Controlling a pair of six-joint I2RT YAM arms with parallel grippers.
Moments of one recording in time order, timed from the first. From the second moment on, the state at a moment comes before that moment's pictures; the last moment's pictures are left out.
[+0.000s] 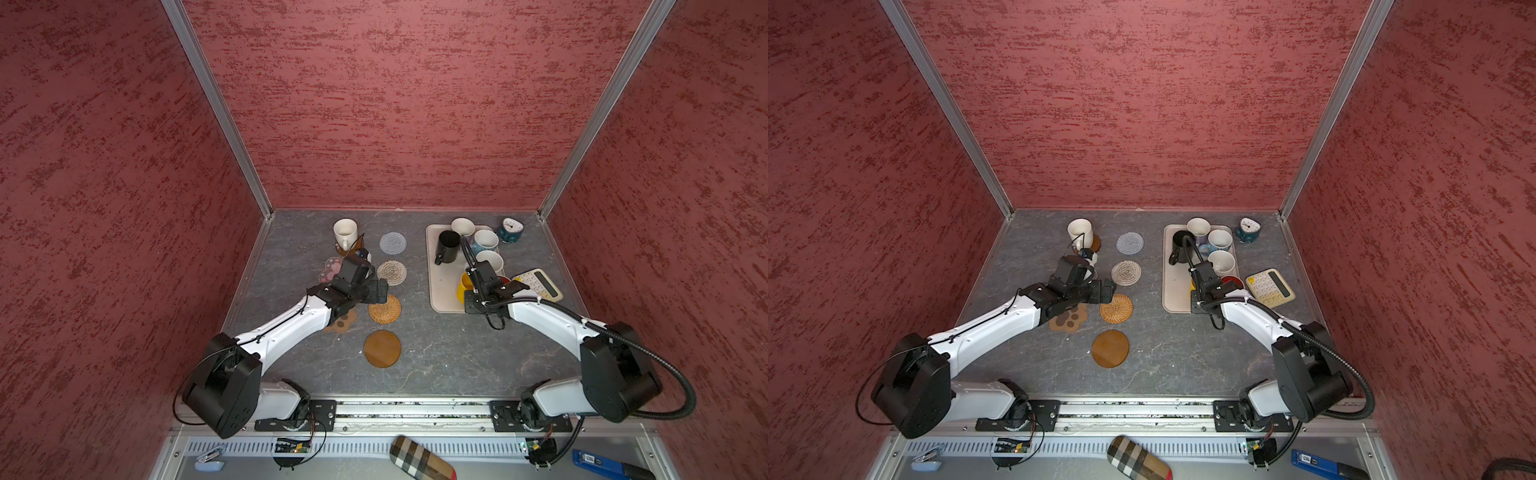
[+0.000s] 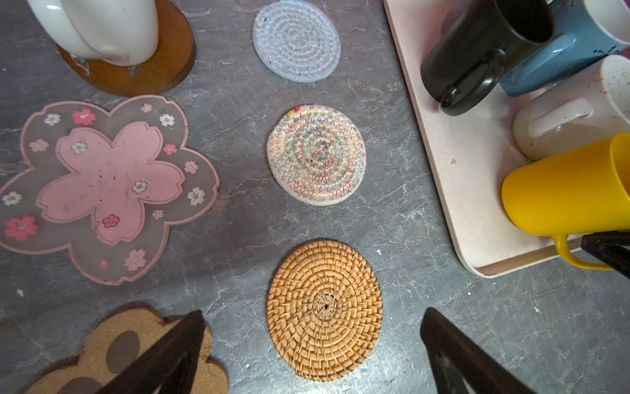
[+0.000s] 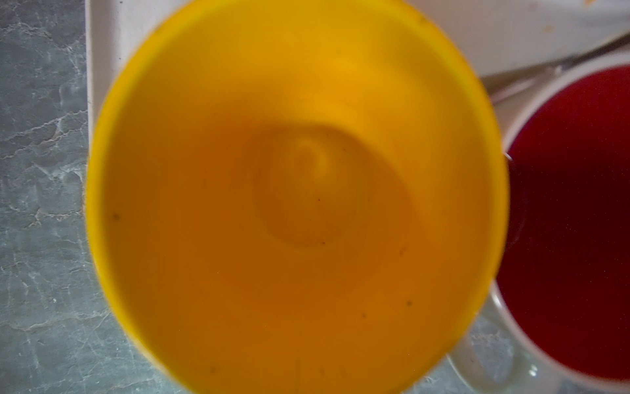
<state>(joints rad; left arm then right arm) -0.54 1.32 0.83 -0.30 -0.05 -0.40 0.43 1.42 0.83 -0.54 0.15 0.42</state>
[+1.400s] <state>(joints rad) -0.40 1.08 0.83 -0.50 0.00 -0.50 0.65 1.70 1.25 -0.52 0.00 0.29</state>
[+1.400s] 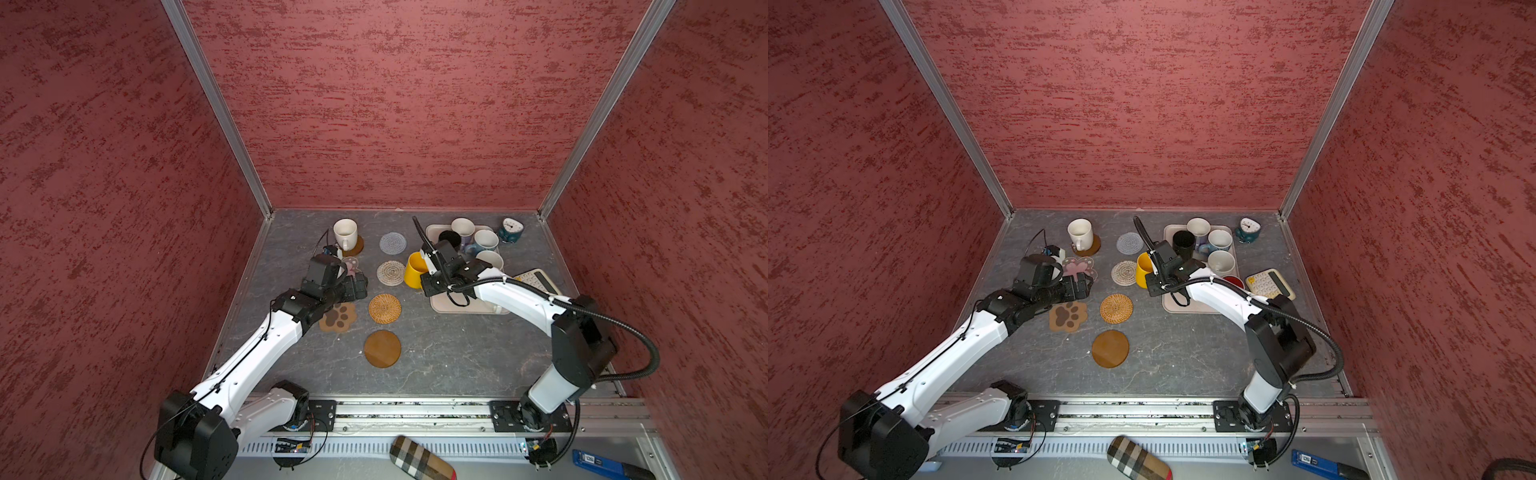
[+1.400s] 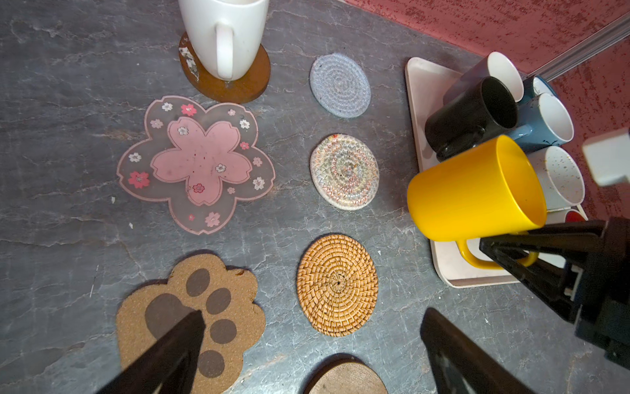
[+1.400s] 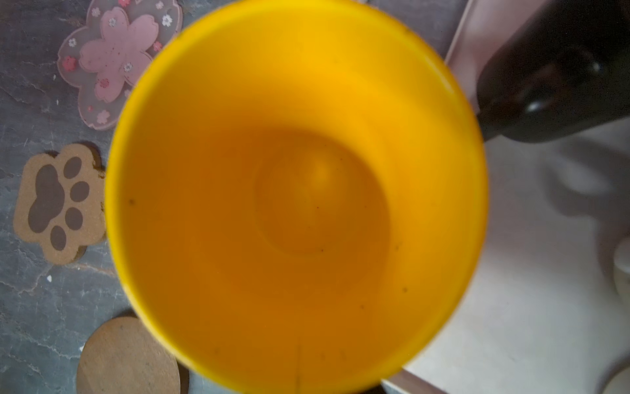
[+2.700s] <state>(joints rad) -0.33 1.42 0.85 -0.24 -0.01 -0.50 0.56 2.47 2.31 -0.76 0.04 0.09</state>
